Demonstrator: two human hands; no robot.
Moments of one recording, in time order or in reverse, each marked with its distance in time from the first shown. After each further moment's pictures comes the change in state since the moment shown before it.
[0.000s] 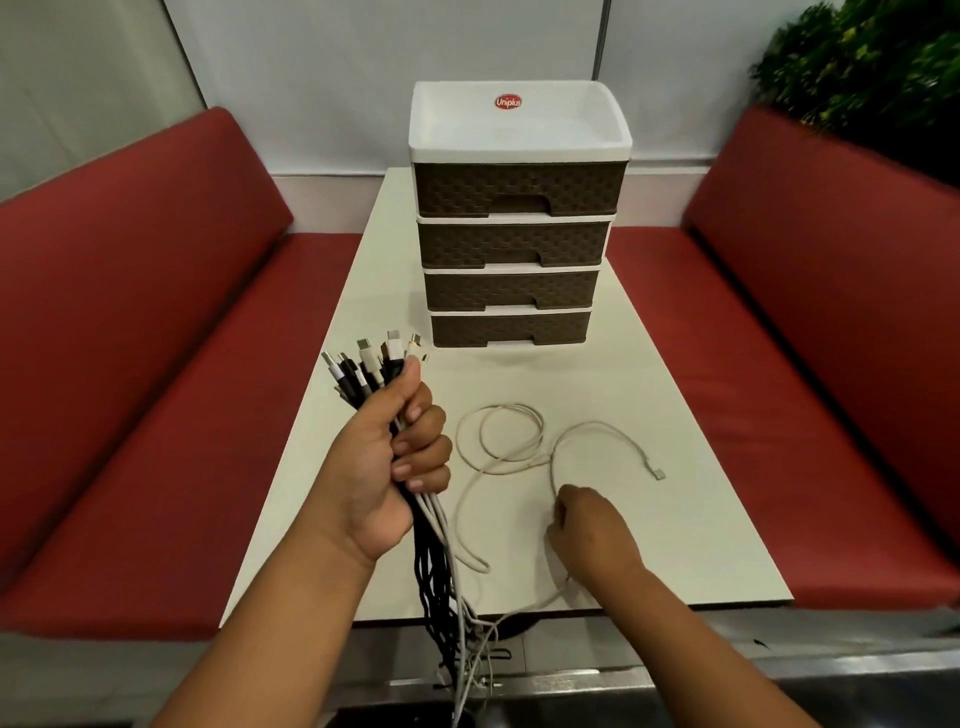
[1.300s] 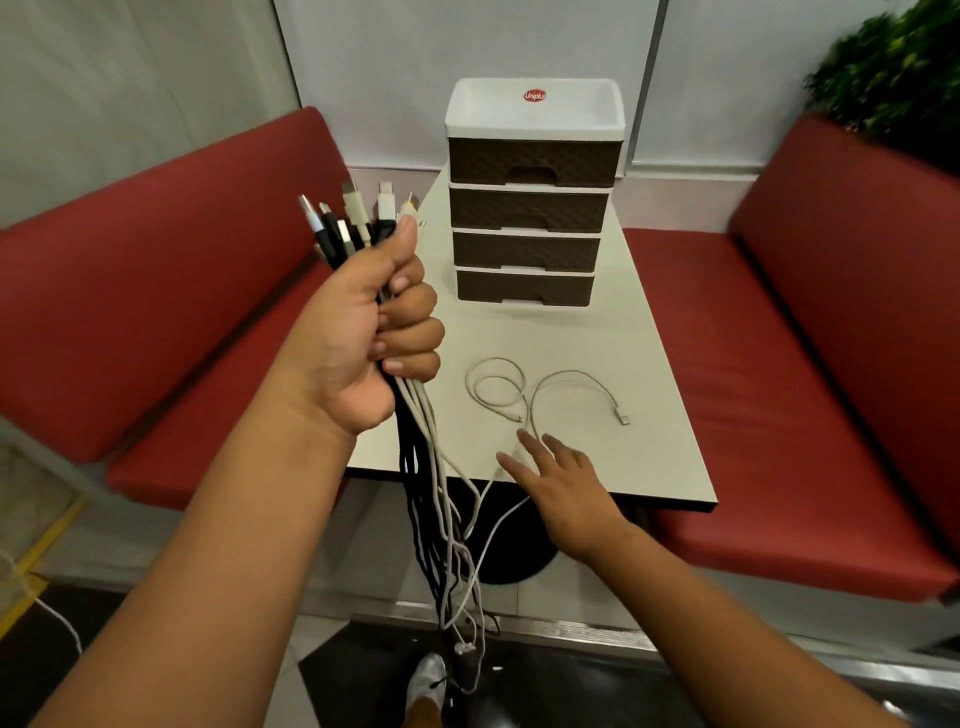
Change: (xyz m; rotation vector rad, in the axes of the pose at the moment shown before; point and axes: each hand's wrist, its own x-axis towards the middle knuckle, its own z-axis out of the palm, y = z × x) left_hand -0.140 -0.005 0.099 0.165 -0.022 0.191; right_hand -0.107 0.049 -0.008 -0.437 0.110 -0.702
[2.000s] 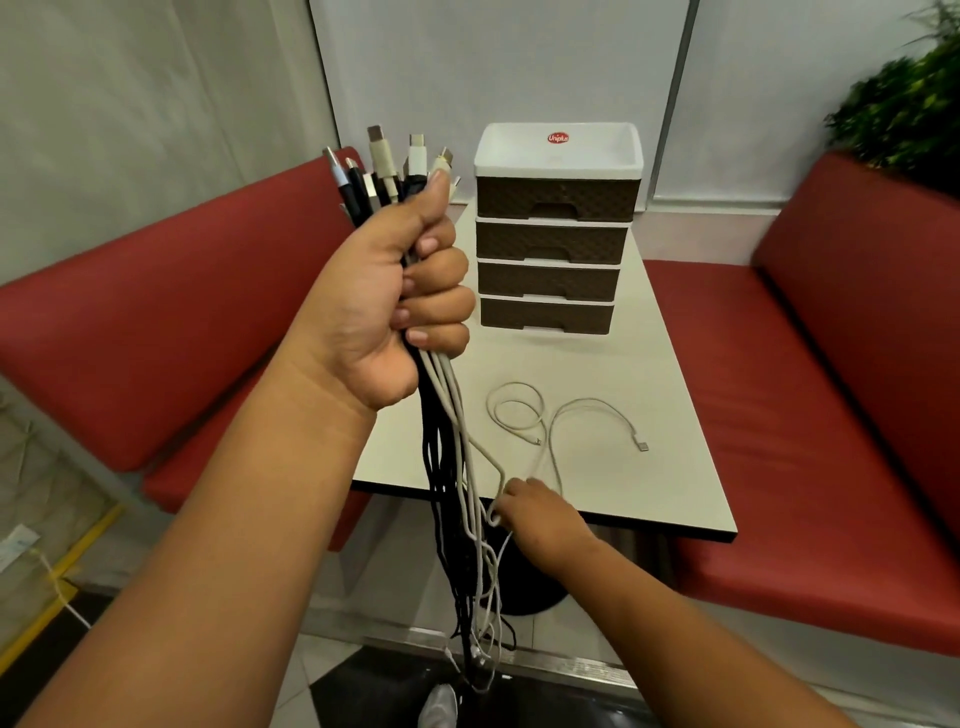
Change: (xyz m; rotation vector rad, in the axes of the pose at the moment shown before) left_hand -0.017 0.037 0.029 0.021 -0.103 0.060; right_hand 0.035 -0.036 0.017 0.092 -0.100 -0.063
